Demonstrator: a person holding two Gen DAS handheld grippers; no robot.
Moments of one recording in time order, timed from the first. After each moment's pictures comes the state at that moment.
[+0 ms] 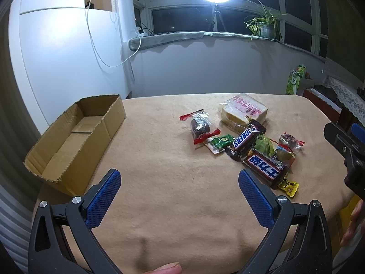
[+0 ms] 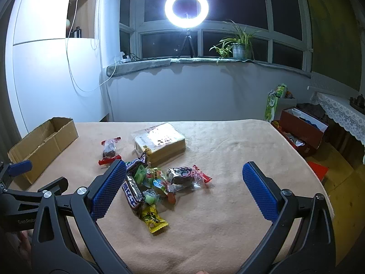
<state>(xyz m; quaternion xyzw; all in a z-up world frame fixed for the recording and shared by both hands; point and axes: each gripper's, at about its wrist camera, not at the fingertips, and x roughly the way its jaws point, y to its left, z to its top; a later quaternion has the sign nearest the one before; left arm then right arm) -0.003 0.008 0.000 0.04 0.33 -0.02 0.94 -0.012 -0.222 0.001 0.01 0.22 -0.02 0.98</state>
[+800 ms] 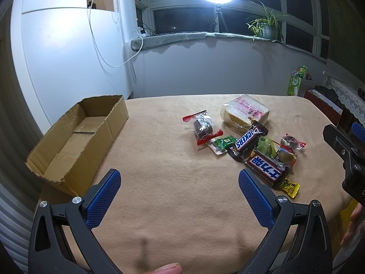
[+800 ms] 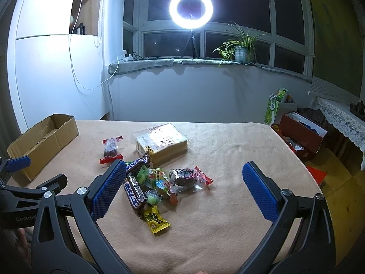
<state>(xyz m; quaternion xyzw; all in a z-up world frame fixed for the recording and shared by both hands) -0.003 0.013 0.003 0.04 0.33 -0.02 0.94 -0.010 -0.216 0.006 0.00 0.21 -0.02 0.98</state>
